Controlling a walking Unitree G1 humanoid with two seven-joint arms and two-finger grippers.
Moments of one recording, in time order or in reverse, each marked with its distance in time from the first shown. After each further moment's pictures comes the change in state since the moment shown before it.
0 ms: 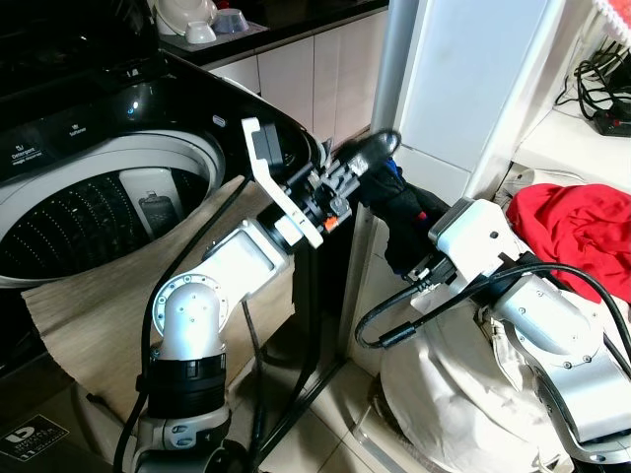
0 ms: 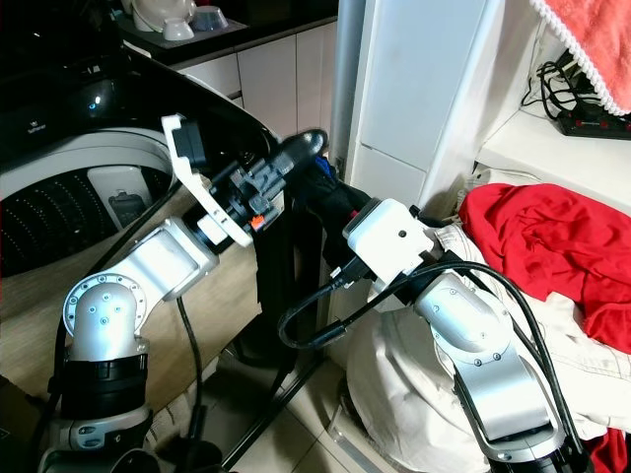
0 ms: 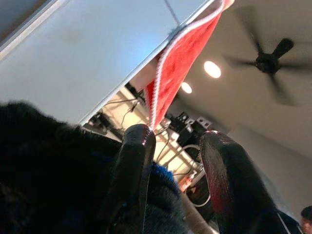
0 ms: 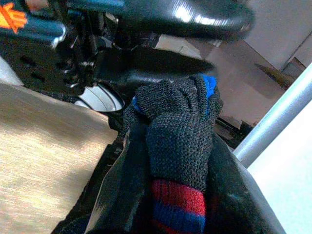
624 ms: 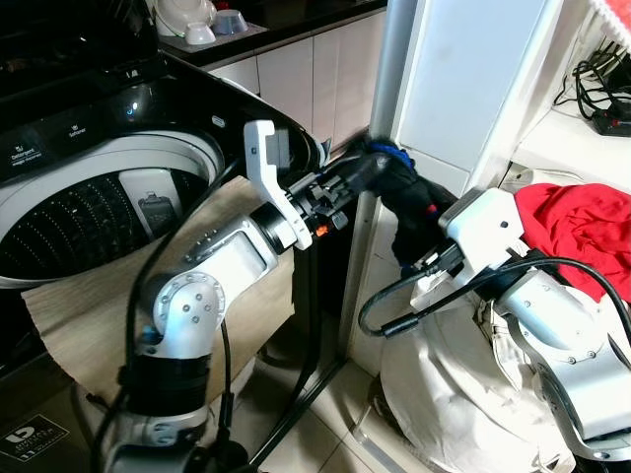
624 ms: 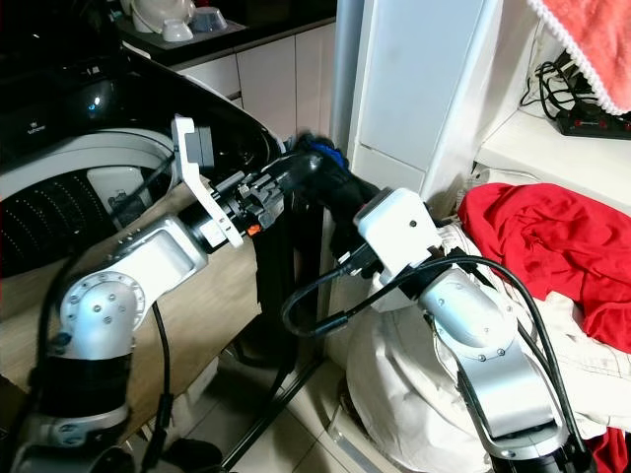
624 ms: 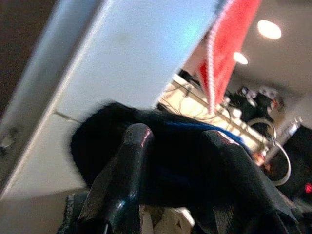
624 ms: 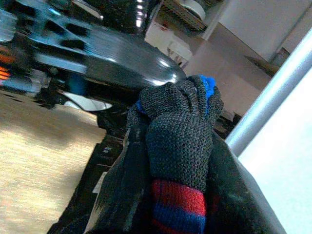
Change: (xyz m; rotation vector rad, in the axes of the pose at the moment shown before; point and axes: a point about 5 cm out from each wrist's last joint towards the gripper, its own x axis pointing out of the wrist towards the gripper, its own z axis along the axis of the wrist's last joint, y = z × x) left arm -0.006 0.016 0.008 0.292 0.067 0.178; right arm 0.000 -0.005 -0.001 0.025 0.019 -0.046
